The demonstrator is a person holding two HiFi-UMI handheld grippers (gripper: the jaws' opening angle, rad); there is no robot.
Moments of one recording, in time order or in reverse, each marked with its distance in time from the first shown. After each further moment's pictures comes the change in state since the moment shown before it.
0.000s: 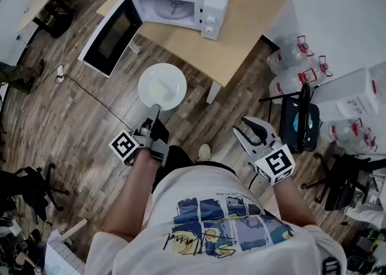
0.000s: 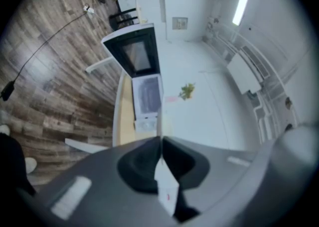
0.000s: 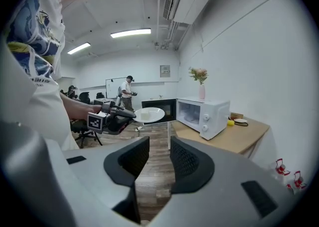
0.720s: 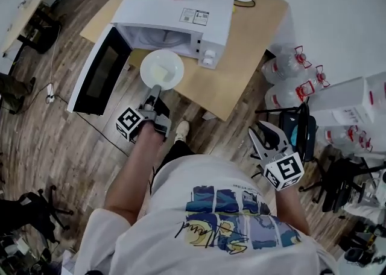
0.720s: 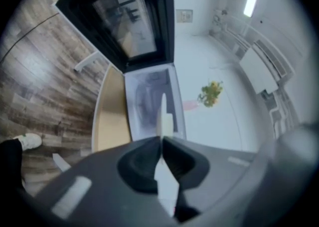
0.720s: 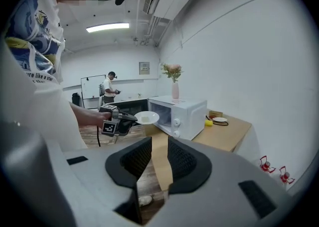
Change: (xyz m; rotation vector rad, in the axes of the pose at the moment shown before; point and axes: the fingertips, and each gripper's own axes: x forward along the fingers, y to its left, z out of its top) left arm 0.226 0.053 0.109 -0.023 0.013 0.062; right arm 0.066 -0.141 0.041 0.095 0.041 -0.215
